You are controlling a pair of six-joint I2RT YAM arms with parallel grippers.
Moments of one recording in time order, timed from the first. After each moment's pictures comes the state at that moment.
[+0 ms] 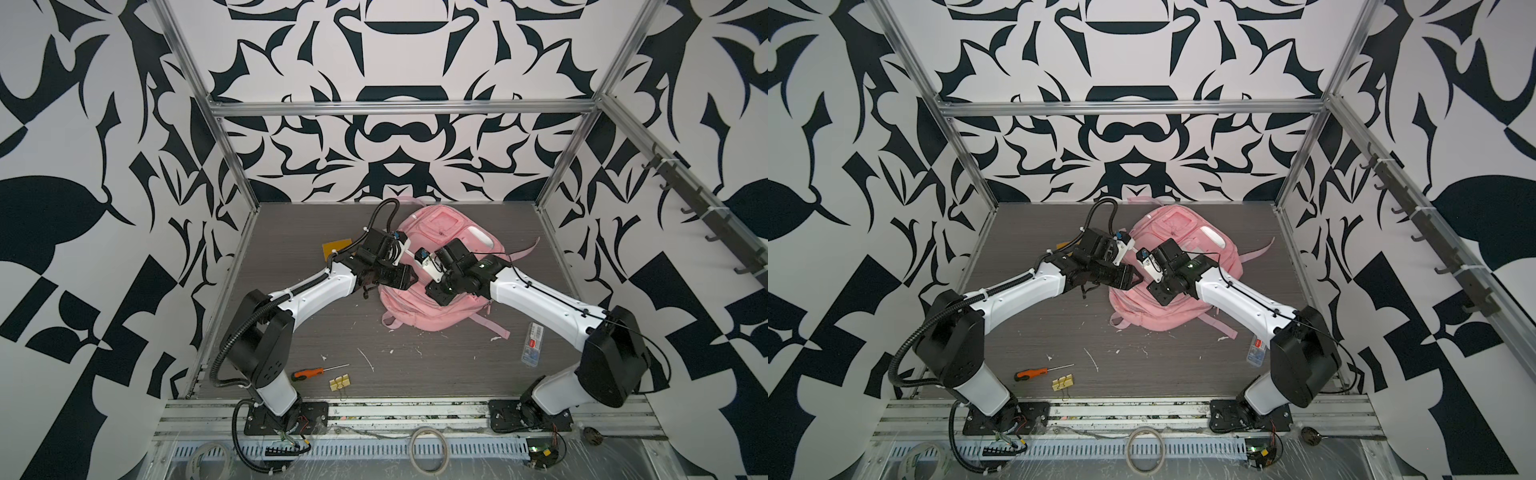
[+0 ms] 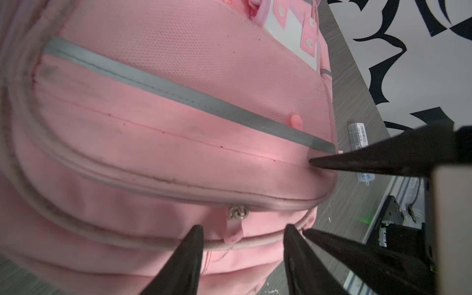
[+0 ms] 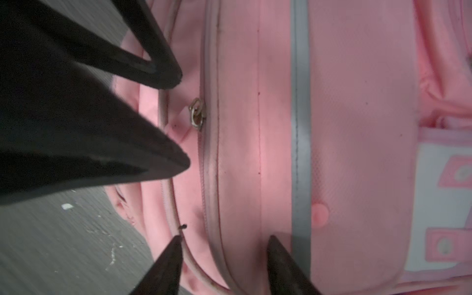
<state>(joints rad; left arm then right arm) -0.67 1.68 1.21 -0.35 0.37 -0.30 0.64 1.52 1.16 -0.70 -0.01 -0.17</state>
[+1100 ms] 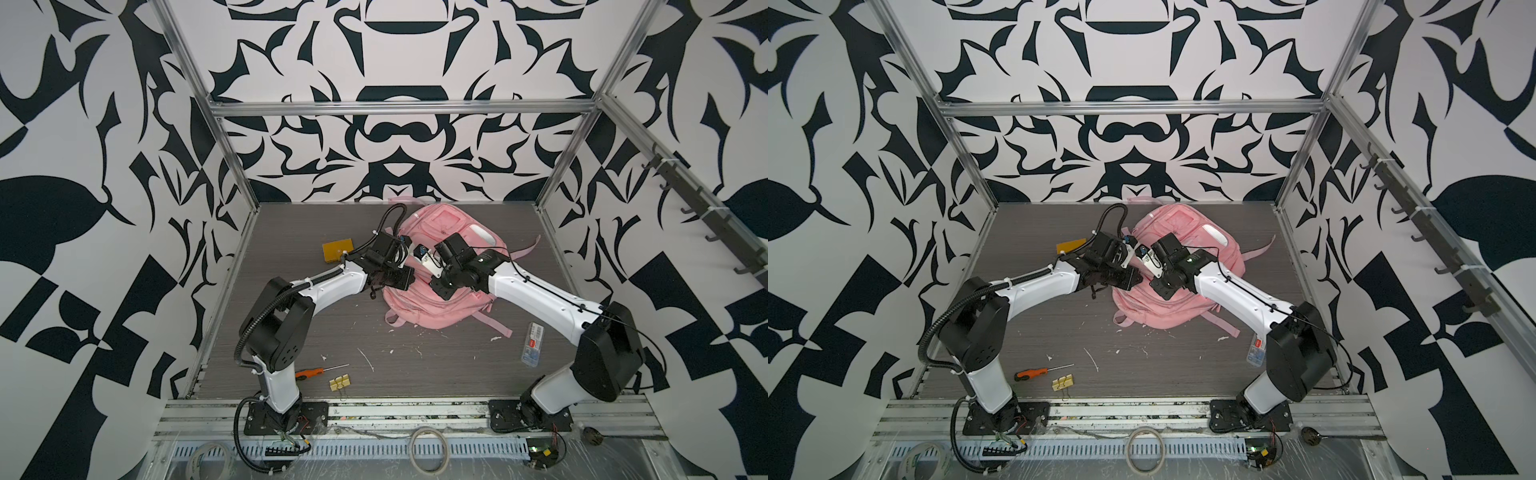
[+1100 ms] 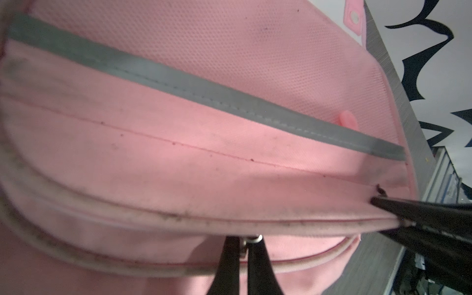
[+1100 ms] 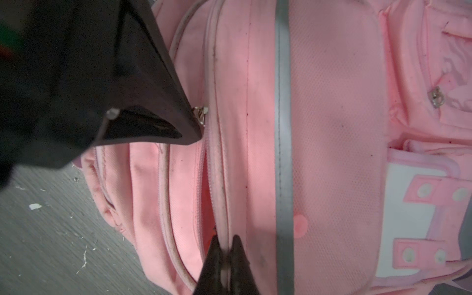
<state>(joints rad) -0.68 1.78 1.22 -0.29 0.33 -0.30 0.63 1.53 1.21 -0.72 0.02 -0.26</state>
